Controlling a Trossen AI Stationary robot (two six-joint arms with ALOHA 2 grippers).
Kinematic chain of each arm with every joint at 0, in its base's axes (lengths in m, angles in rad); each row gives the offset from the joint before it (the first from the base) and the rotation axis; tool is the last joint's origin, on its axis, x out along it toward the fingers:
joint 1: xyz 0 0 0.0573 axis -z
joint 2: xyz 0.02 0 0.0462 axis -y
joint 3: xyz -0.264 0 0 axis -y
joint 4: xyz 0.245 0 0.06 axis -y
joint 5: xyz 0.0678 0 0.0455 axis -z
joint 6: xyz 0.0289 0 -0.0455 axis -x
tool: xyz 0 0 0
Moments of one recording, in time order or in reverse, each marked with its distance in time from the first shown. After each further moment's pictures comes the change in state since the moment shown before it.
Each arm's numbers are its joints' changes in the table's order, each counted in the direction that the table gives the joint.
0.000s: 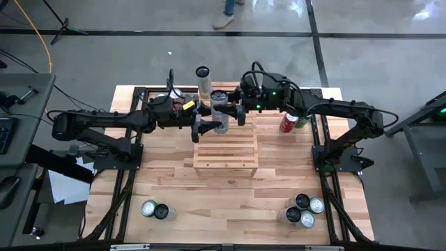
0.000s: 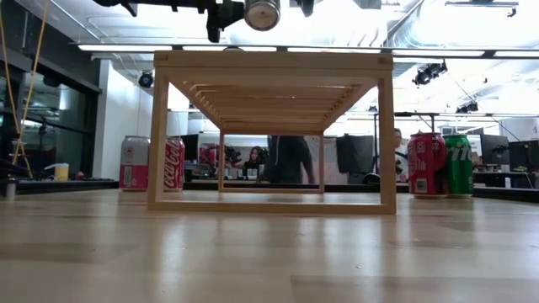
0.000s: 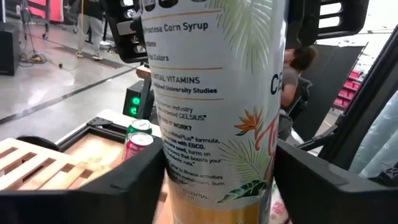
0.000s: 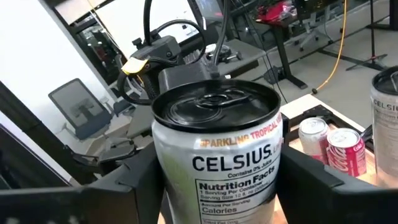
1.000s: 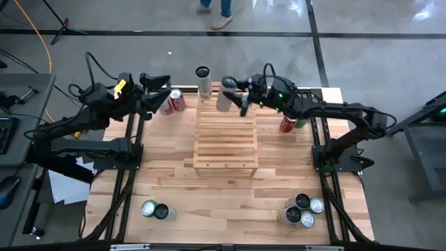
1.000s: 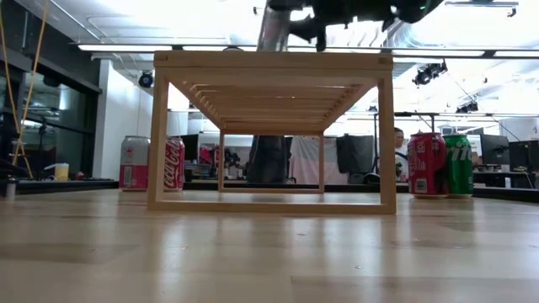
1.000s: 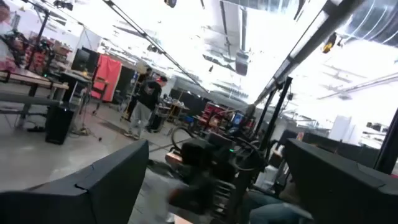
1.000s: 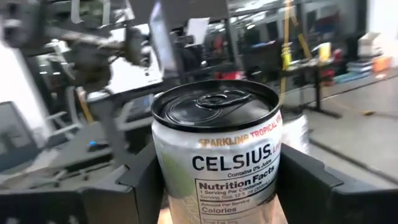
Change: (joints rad) left arm -0.086 0.501 0.055 -0.236 -0.173 0.073; right arm 0.156 0.030 -0.360 0.552 0.087 0.211
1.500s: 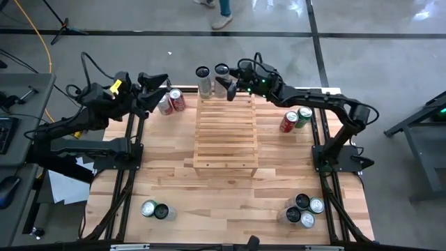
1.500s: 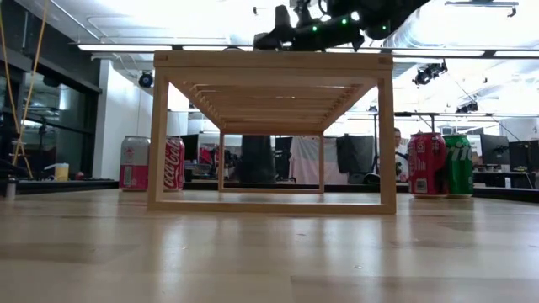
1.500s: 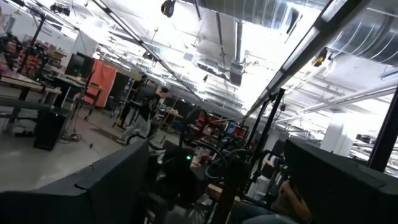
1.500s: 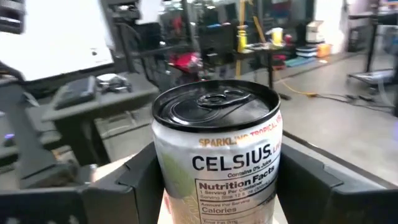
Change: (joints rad) left arm 0.000 0.009 0.000 0.036 0.000 0.028; right arm 0.112 -0.200 0.182 -0.104 0.049 0.051
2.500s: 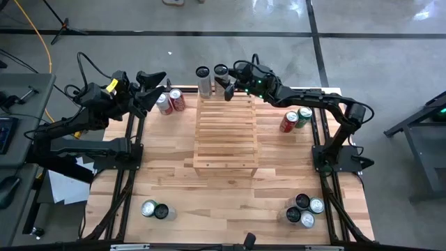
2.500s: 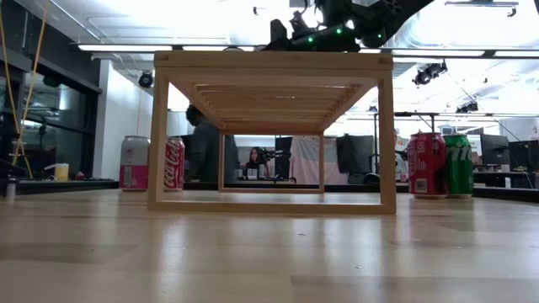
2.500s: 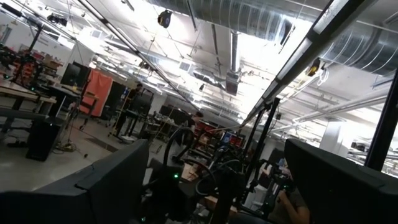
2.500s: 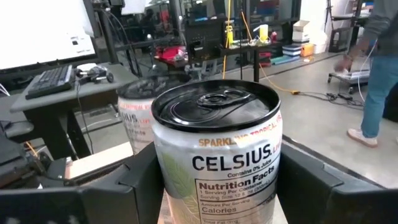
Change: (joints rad) left arm 0.000 0.000 0.000 0.049 0.000 -0.001; right arm 0.007 -0.050 0.000 0.012 0.037 0.042
